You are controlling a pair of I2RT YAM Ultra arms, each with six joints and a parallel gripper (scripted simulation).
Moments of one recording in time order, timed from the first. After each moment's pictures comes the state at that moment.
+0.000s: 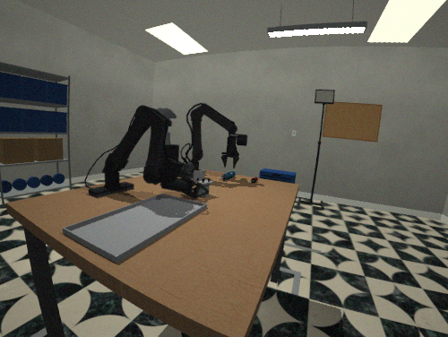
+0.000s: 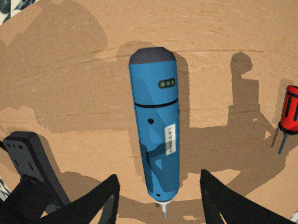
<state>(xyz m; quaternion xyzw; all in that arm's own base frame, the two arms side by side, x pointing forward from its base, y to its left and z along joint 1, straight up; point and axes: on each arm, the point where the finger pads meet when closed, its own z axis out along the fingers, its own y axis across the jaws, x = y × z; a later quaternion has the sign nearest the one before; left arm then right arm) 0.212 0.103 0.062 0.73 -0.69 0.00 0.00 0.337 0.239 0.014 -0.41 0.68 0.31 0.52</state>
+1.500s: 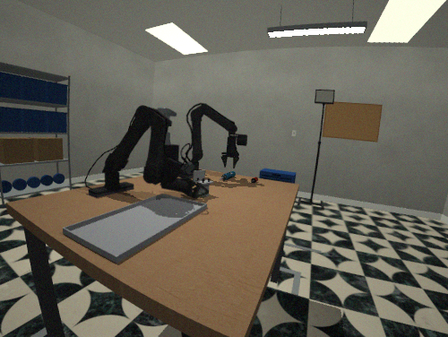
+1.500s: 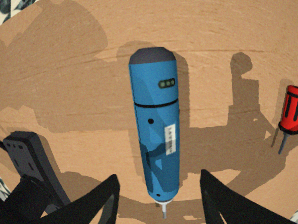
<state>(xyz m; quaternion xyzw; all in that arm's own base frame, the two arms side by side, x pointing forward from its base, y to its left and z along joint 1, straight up) 0.212 0.103 0.062 0.73 -0.69 0.00 0.00 0.337 0.239 0.014 -0.41 0.68 0.31 0.52</state>
